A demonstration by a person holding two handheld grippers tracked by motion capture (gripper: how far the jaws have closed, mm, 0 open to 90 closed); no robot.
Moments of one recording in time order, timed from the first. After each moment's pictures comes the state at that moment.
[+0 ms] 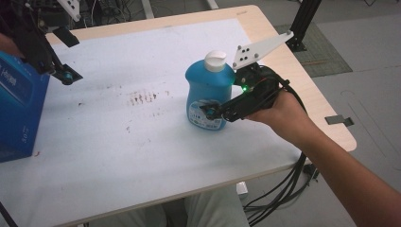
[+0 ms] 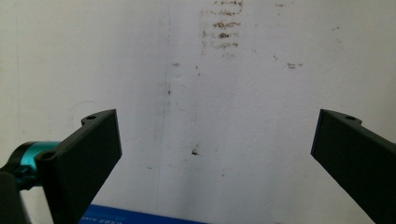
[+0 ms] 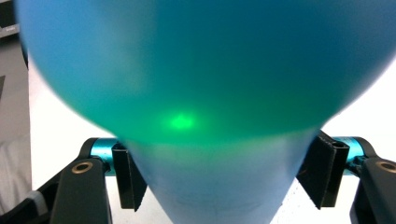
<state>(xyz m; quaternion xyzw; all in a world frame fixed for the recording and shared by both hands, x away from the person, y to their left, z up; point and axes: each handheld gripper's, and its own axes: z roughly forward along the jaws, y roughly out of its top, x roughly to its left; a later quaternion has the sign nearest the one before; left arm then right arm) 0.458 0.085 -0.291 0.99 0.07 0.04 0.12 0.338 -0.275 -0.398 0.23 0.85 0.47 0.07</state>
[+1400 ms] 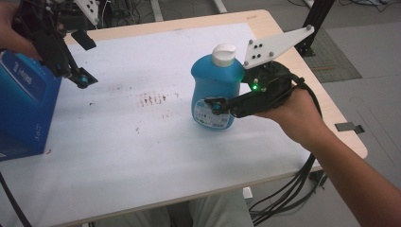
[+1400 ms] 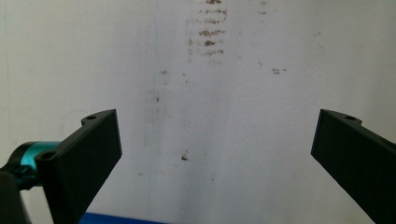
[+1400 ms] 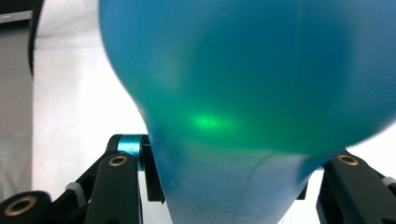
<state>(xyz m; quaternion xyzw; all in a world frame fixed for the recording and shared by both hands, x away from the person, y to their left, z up) 0.445 0.079 -0.283 0.99 0.06 0.03 0.13 0.333 -0.264 -0.369 0.18 0.85 0.48 0.11</state>
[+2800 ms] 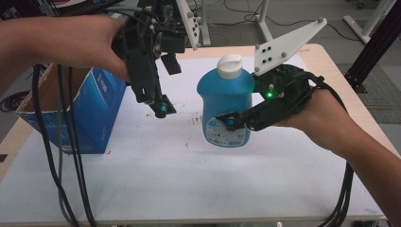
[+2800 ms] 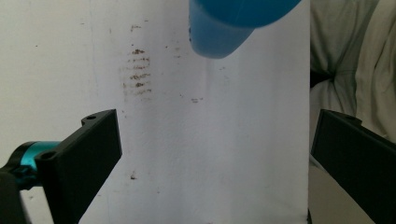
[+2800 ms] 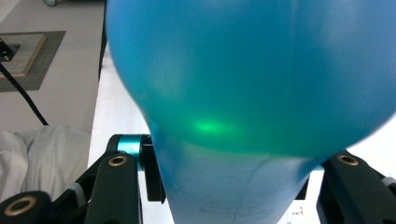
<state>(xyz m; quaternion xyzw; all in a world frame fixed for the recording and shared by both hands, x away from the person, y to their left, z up) 0.379 0.039 -0.234 0.99 0.00 -0.01 0.14 0.353 -0.181 -0.313 0.06 0.88 0.46 0.04</state>
